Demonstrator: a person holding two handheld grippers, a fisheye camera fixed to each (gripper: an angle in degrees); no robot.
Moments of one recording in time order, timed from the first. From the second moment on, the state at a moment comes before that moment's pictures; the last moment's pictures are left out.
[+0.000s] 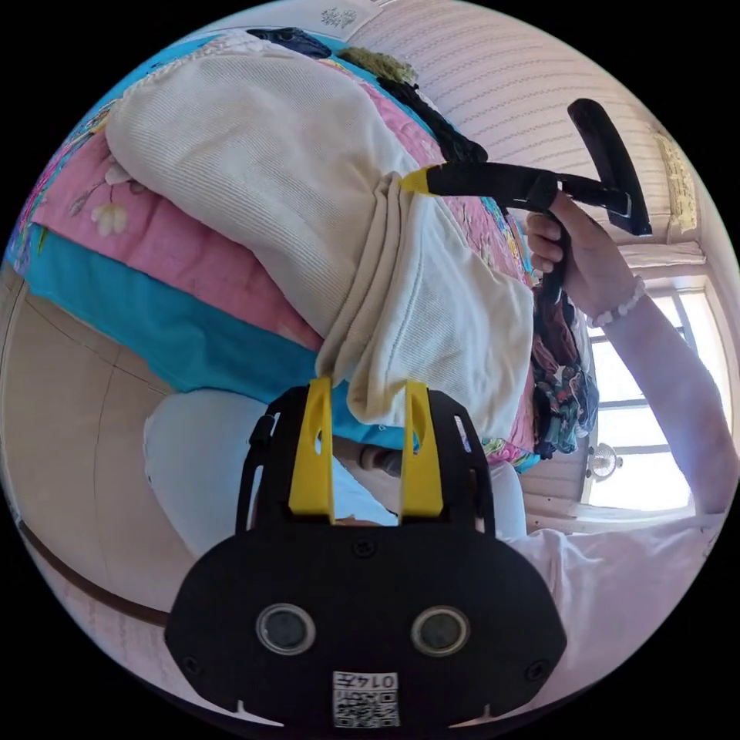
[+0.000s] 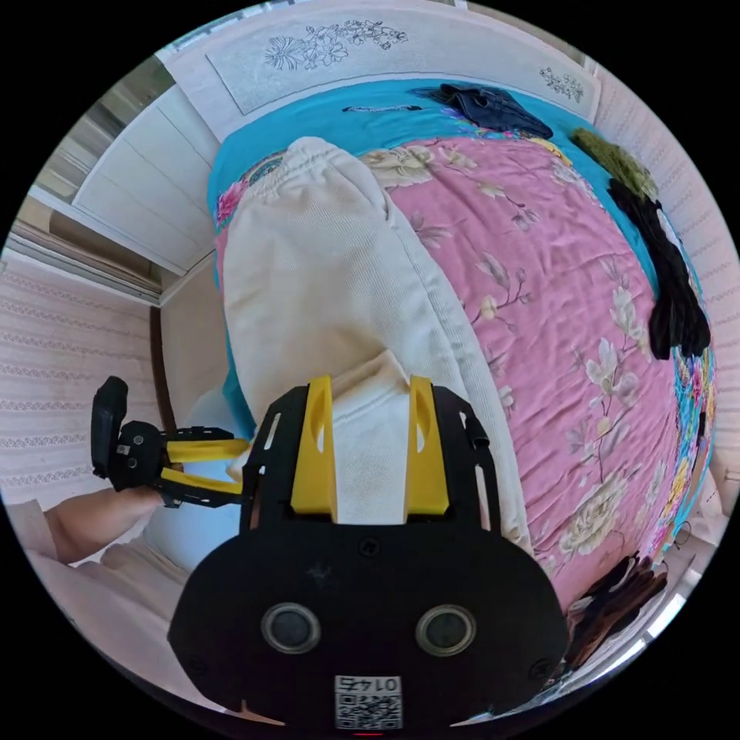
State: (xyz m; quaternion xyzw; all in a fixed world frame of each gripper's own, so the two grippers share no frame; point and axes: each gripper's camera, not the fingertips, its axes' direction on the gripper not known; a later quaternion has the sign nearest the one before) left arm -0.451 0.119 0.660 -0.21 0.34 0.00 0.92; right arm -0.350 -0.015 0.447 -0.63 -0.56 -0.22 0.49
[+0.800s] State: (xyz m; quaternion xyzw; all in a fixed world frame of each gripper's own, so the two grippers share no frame) left arm -0.665 -0.005 0.594 -0.02 0.20 0.02 0.98; right arm -0.436 -0.115 0.577 -0.61 -0.60 -0.08 0.50
